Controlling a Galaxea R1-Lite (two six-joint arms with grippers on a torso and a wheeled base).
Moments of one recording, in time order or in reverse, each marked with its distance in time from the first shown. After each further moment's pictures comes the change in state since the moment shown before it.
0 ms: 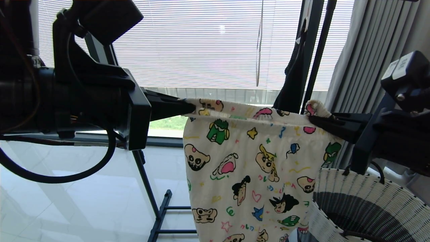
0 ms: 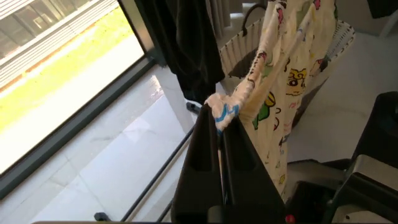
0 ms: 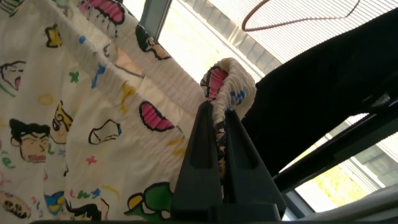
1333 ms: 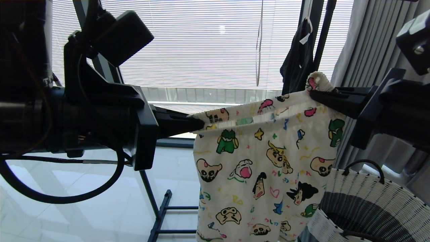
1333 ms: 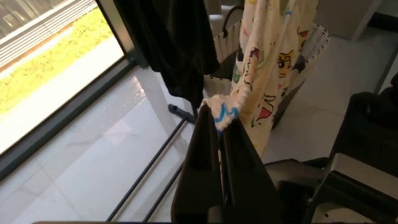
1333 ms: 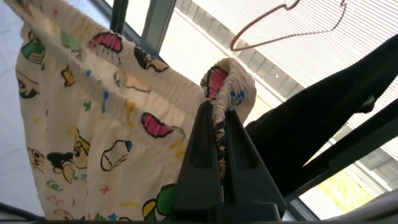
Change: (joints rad) left arm -0.056 -0.013 0.084 -0.043 -0.047 -0.050; right arm 0.010 0.037 -0.136 0.011 -0.002 0.033
